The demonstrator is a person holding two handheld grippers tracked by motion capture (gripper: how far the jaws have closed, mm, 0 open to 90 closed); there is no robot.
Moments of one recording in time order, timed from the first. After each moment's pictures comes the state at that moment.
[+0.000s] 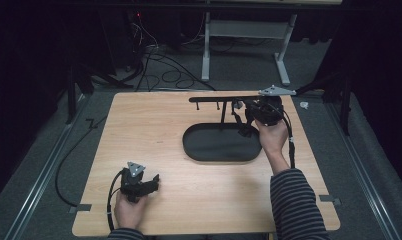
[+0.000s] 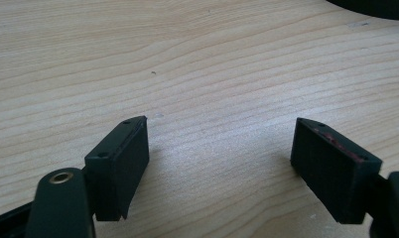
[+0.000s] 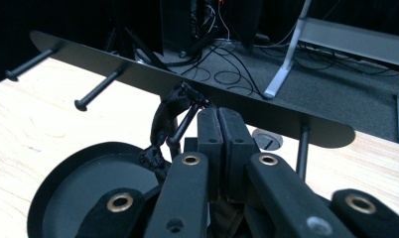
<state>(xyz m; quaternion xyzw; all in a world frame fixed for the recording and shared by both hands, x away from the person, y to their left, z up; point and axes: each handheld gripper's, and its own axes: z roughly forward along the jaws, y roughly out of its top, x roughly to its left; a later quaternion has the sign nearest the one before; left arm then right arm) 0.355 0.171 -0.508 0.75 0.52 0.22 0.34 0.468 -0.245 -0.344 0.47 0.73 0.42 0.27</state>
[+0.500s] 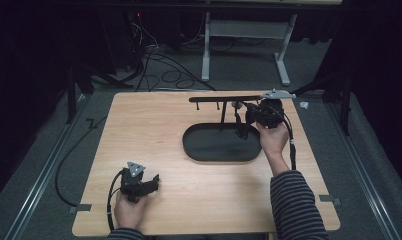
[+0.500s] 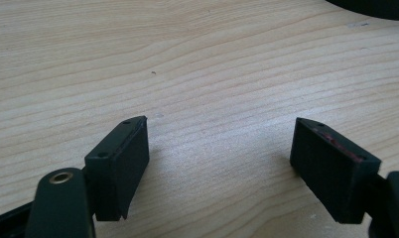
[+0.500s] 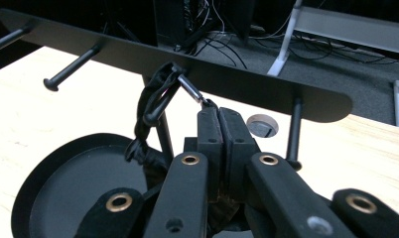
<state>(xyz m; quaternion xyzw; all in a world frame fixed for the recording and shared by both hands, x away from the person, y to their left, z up) 0.355 0.172 -0.508 0.75 0.52 0.22 0.34 0.470 -0.251 -0.359 0.48 0.72 0.42 0.27</state>
